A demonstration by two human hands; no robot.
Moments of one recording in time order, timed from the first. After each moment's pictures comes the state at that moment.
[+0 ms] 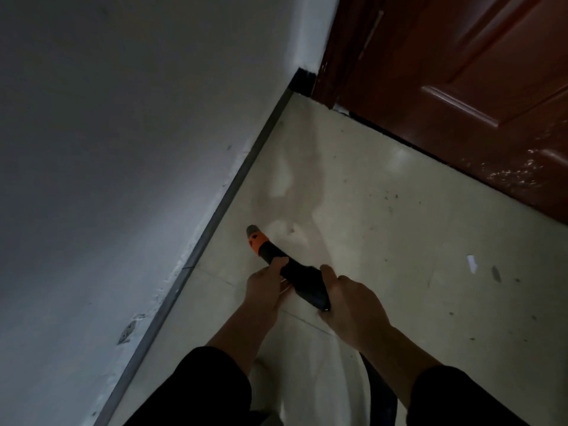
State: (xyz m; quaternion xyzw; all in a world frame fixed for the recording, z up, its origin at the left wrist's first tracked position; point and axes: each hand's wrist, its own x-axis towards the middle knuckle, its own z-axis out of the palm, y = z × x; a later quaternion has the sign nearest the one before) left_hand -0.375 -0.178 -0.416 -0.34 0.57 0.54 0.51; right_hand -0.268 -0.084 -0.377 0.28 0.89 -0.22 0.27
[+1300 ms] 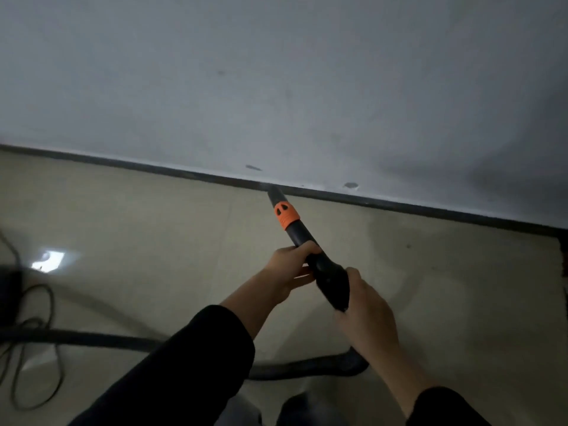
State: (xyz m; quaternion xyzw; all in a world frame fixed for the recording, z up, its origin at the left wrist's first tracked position) left_hand -0.121 -0.383 -0.134 -0.53 0.43 0.71 0.15; right_hand -0.133 -0.218 -0.167 -0.23 0.91 -0.20 0.29
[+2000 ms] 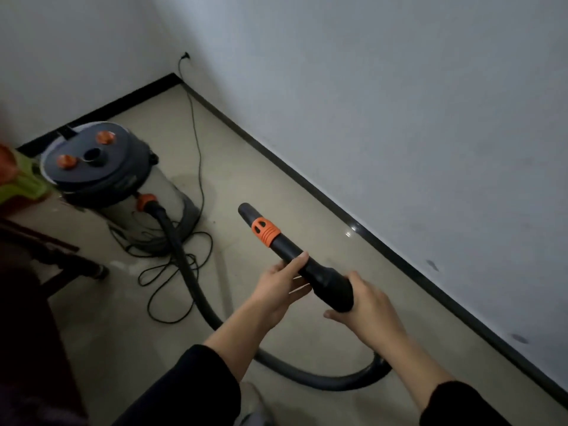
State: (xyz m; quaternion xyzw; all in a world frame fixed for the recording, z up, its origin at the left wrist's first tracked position) left_hand 0.264 -0.691 0.061 -0.54 0.26 0.77 -0.22; right_hand 0.113 -0.598 0.041 -0.52 0.77 -0.15 0.33
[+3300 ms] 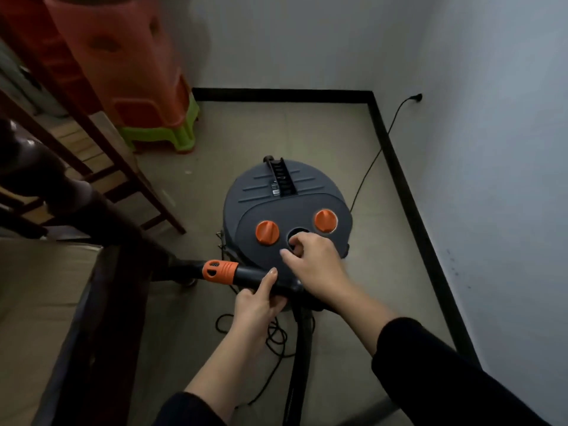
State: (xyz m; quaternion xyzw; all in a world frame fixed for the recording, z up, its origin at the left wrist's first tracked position) left_hand 0.685 -1.148 -0.004 -0.60 -0.05 0.59 -0.54; right_hand 0.600 -1.236 0.032 -0.75 0.56 -0.07 0.34
